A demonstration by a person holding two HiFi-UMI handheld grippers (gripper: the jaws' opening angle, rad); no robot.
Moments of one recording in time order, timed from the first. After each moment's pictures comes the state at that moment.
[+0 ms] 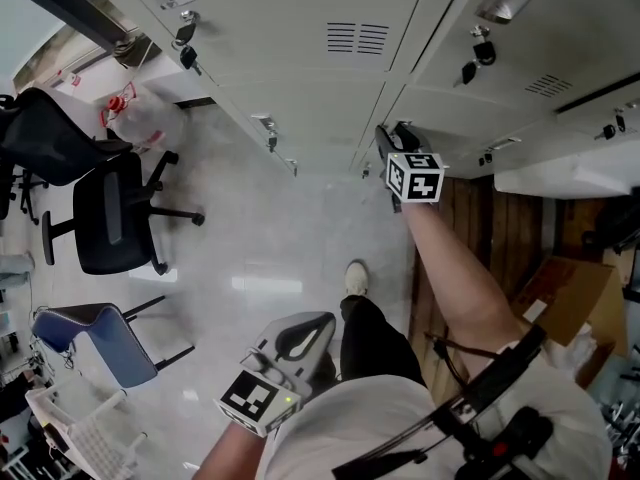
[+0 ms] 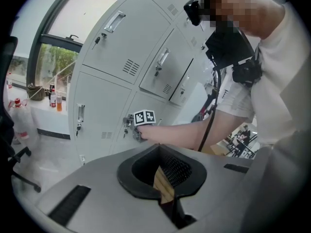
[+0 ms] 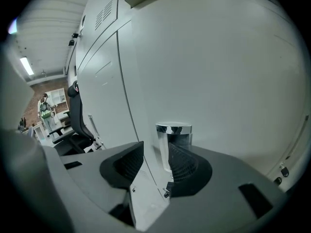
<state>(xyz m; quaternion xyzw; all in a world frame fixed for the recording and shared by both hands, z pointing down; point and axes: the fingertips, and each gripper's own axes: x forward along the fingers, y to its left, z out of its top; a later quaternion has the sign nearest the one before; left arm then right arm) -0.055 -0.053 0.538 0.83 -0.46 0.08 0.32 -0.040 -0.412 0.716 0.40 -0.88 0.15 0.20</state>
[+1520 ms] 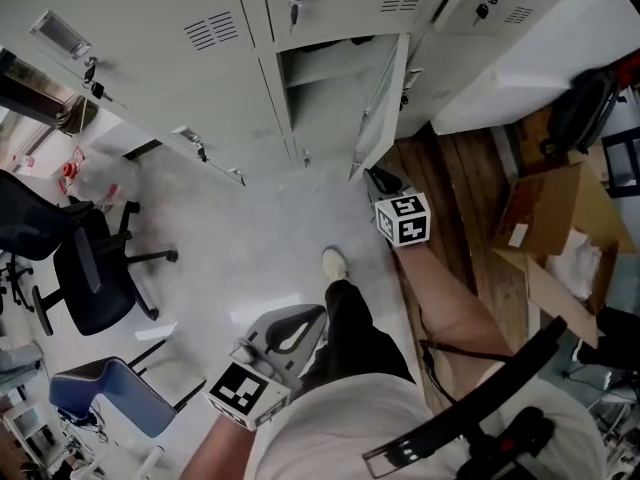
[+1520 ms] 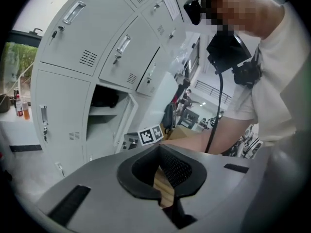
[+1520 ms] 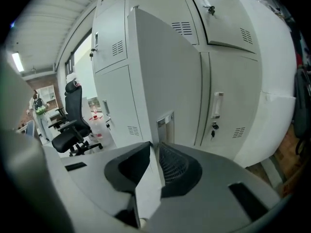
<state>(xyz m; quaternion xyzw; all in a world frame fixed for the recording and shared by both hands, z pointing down) 0.026 0.006 0.519 0.90 -0.31 0.12 0.28 0.137 -0.240 0.722 0.46 -0.84 0.16 0.22</state>
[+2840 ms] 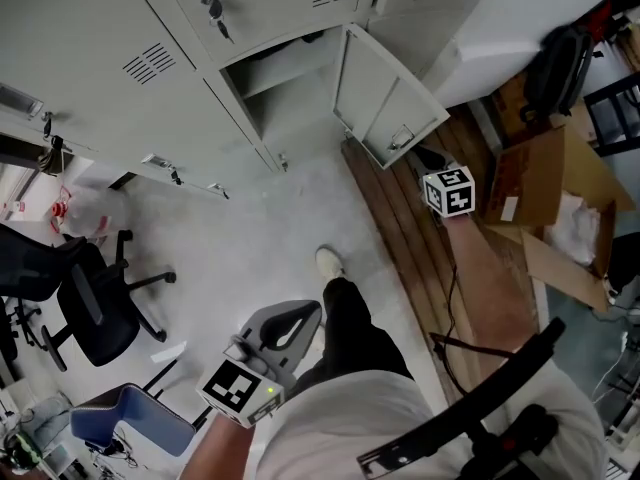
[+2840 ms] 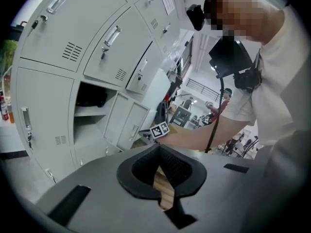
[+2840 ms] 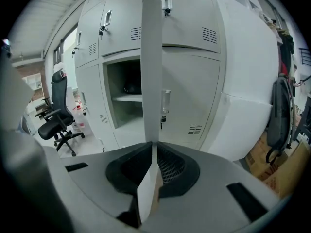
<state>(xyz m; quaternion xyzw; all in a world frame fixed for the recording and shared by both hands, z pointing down) 0.062 -0.010 0.515 0.92 -0.26 0.12 0.27 0.326 -0.261 0.723 0.52 -0.79 0.15 0.27</state>
